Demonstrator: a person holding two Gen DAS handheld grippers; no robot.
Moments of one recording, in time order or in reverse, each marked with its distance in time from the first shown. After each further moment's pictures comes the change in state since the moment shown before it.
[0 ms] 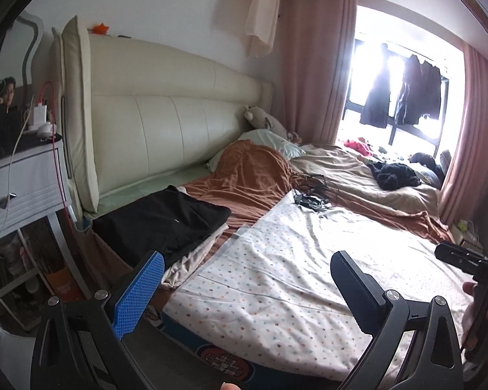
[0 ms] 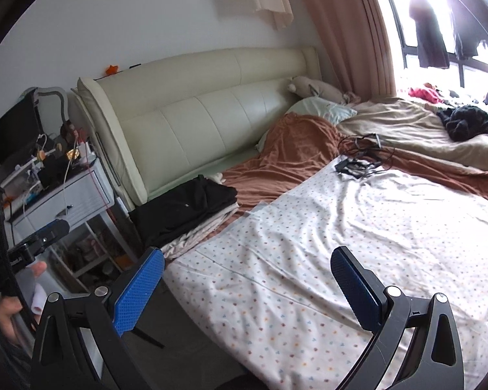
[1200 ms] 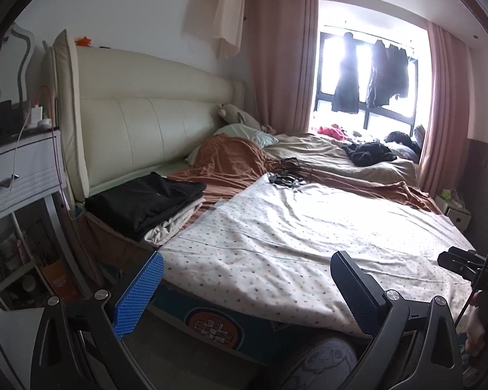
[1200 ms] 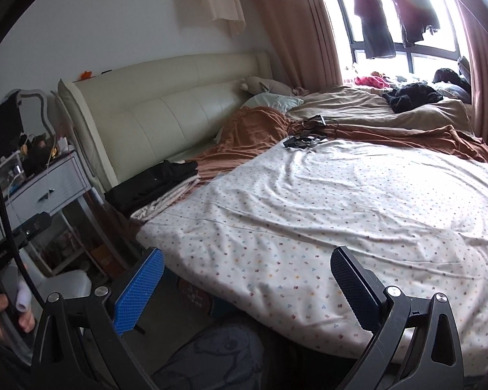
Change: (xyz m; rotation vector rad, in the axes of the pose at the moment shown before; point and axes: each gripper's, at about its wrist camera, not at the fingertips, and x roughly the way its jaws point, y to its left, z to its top) left arm -0.063 -0.040 -0.101 0.097 -0.018 -0.062; right arm -0.094 -0.011 -0.144 0.100 -0.050 -0.170
